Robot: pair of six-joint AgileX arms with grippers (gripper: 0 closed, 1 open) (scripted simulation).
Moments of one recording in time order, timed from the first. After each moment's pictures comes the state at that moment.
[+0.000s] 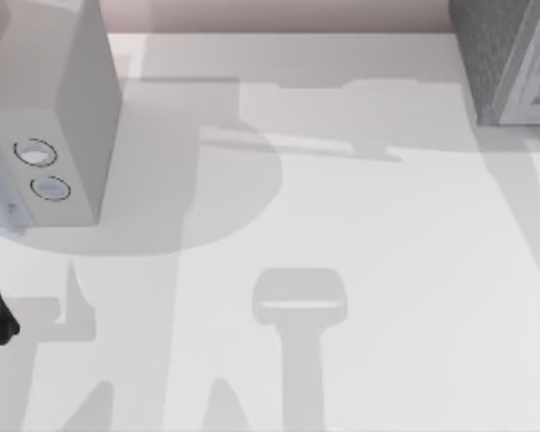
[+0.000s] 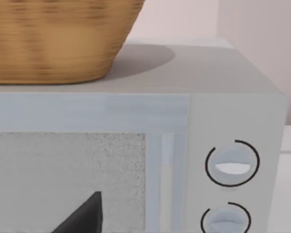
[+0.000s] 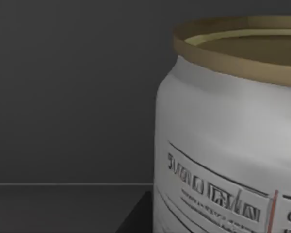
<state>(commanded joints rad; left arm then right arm) 0.00 0.00 0.00 0.00 0.00 0.00 0.12 1.56 1.92 -0.35 0.14 0.02</state>
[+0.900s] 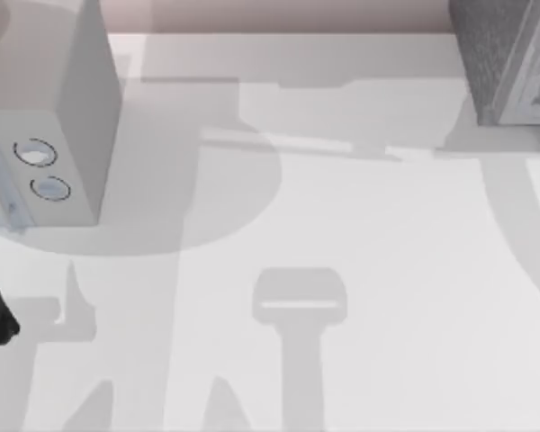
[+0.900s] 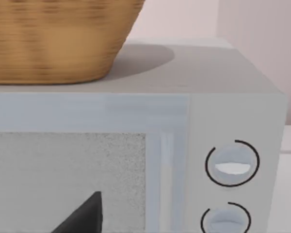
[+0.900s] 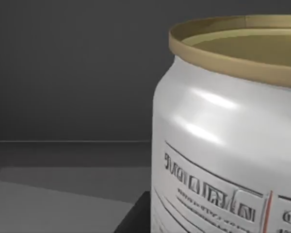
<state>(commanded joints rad) 0.00 0.00 0.00 0.00 0.00 0.00 0.29 1.22 2.02 -0.79 0.31 0.02</state>
